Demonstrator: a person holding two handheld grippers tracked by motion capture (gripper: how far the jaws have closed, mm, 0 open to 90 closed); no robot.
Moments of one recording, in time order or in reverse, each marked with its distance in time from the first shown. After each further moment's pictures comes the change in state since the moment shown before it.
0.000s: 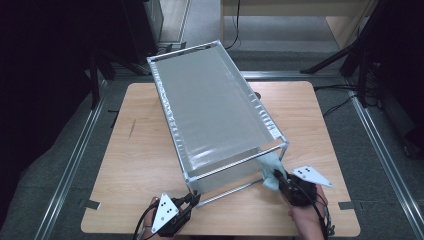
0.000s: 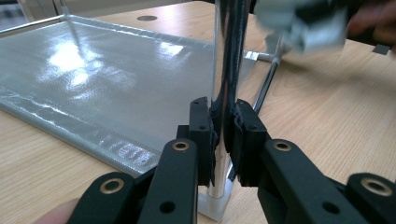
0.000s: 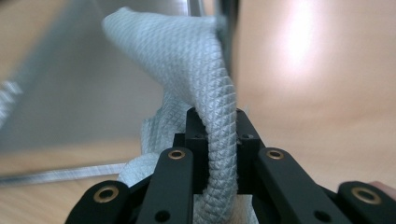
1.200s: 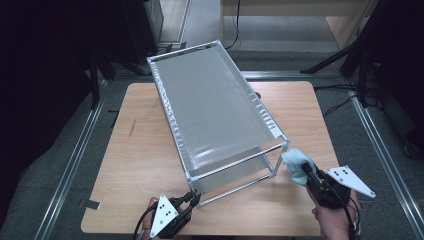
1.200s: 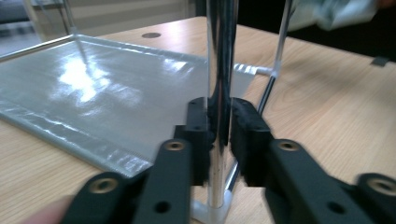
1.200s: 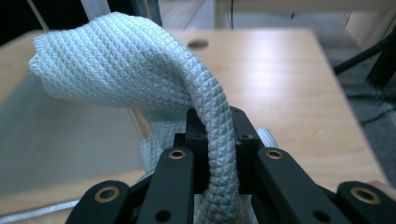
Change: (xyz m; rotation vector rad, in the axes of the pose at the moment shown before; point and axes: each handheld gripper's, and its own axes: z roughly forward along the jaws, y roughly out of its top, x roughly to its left) left arm -0.007 0.007 -0.005 -0.043 0.028 0.022; right arm -0.038 0.018 -0.048 -0.154 -0.116 0.041
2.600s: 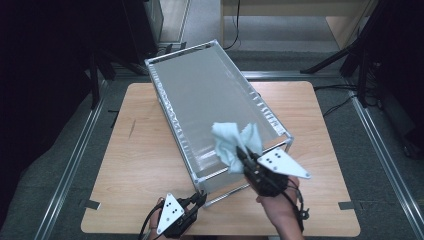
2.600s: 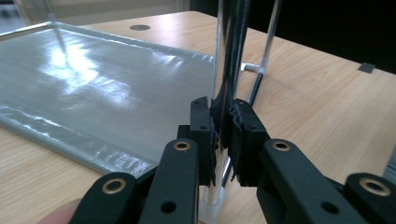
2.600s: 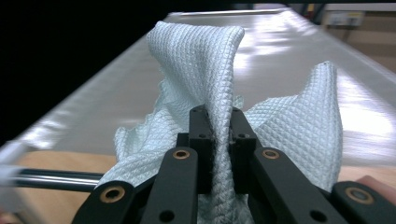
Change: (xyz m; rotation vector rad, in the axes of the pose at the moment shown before) left arm -0.010 0.004 0.011 0.018 -0.044 -0.056; right arm 0.145 0.058 0.015 -0.101 0.355 -0.151
